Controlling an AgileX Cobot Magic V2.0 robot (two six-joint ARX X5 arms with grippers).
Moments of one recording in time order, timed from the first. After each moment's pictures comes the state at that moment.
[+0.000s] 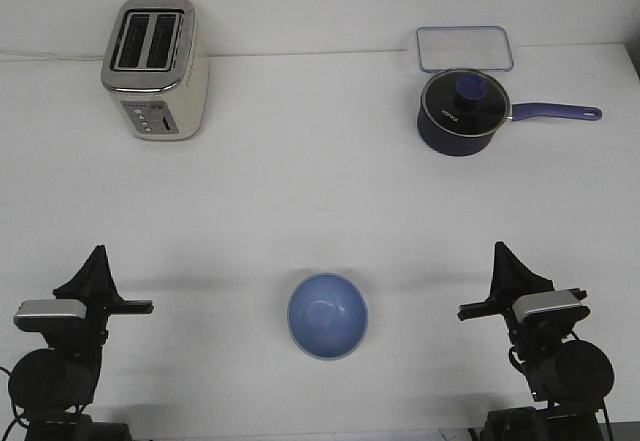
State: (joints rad) left arm -0.06 0.27 0.35 0.12 -0.08 0.06; right arm 0.06 0.23 0.39 -0.12 -0.09 0.10
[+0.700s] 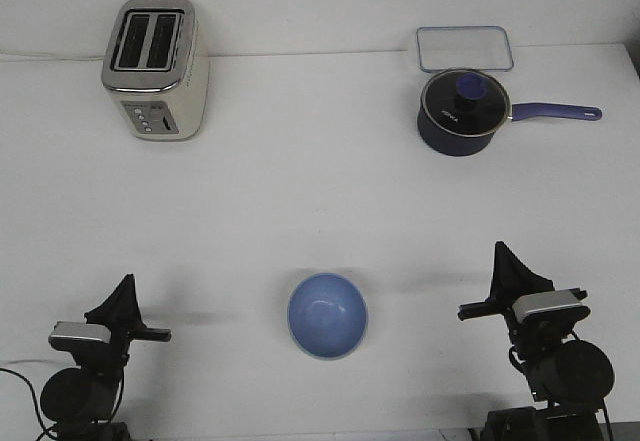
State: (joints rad) left arm -0.01 0.01 0.03 0.12 0.08 0.02; right arm 0.06 0.23 0.39 -0.12 -0.09 0.10
